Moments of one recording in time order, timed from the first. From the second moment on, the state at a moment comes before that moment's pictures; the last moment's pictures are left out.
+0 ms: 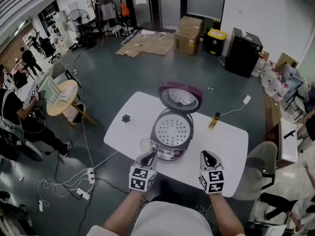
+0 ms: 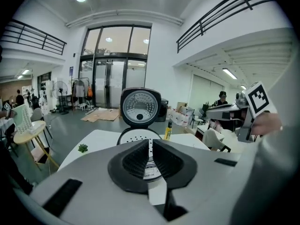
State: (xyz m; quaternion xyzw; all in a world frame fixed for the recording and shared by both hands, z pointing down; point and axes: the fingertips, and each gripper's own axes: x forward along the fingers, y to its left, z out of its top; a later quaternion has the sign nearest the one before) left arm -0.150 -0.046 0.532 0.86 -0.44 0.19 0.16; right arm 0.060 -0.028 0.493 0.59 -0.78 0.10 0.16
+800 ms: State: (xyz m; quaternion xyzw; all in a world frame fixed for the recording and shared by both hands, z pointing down) left arm -0.204 -0.011 0.482 0.88 -0.42 0.15 0.13; right arm 0.016 0.015 0.442 0.58 -0.80 0.07 0.12
